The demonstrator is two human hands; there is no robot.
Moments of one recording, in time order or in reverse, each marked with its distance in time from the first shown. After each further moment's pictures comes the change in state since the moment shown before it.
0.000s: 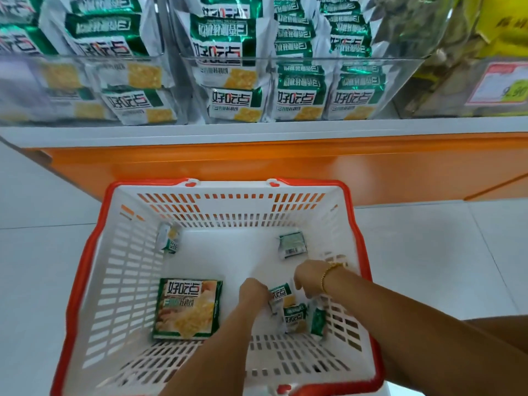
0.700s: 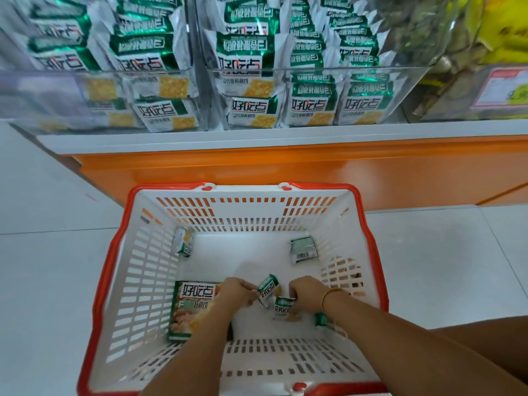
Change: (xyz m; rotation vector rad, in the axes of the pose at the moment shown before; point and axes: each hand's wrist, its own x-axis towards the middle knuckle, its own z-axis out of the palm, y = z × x) left_hand 0.000 -0.042 -0.053 -0.300 0.015 0.025; right_hand 0.009 -0.038 0.018 0.465 0.135 -0.009
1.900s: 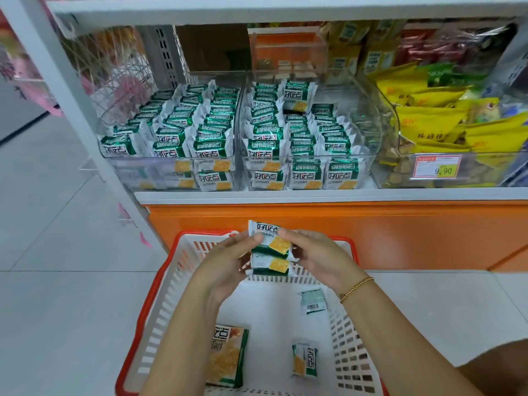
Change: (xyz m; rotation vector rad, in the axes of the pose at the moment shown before) left_hand -0.213 0.140 -0.092 -0.749 -0.135 0.477; right_hand -0.151 -0.057 -0.138 1.399 0.385 -0.568
